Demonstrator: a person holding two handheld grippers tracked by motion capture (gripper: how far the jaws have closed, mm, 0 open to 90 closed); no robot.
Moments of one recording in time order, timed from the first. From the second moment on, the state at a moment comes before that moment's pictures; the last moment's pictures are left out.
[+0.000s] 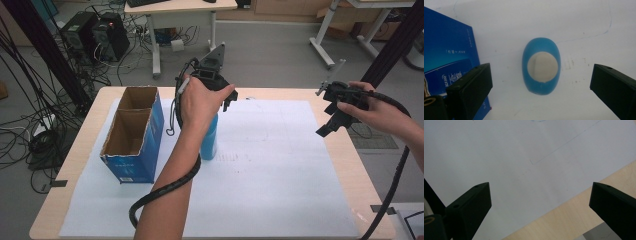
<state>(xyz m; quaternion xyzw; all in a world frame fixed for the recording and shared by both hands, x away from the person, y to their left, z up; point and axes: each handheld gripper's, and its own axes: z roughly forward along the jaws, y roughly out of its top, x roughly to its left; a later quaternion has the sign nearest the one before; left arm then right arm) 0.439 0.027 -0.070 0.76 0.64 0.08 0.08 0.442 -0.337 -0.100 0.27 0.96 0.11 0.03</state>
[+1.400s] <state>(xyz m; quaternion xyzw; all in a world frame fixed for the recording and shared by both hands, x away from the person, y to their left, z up) 0.478 0.015 -0.122 0.76 0.64 0.05 0.03 0.444 -0.334 -0.103 0.26 0.96 0.11 0.04</state>
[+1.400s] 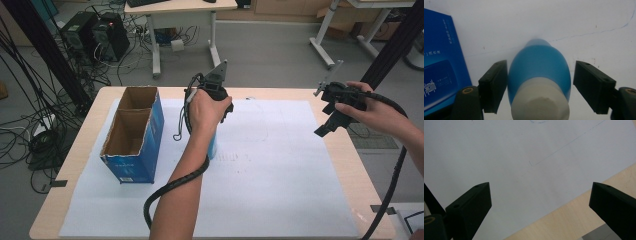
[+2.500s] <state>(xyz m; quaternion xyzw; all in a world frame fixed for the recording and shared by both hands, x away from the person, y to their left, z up) 0.460 0.016 -0.114 0.78 0.62 0.06 0.04 0.438 -0.337 -0.101 0.27 0.96 0.11 0.04</state>
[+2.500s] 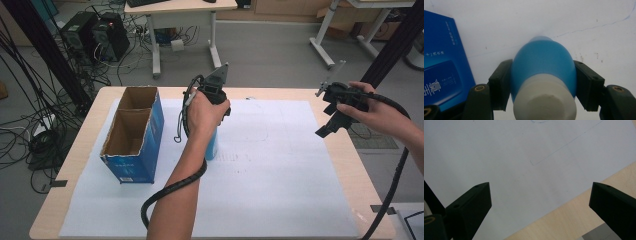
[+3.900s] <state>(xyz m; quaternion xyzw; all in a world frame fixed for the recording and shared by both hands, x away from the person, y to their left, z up) 0.371 0.112 0.077 0.73 0.66 0.10 0.14 0.403 -0.316 -0.089 0.24 0.96 0.12 0.05</state>
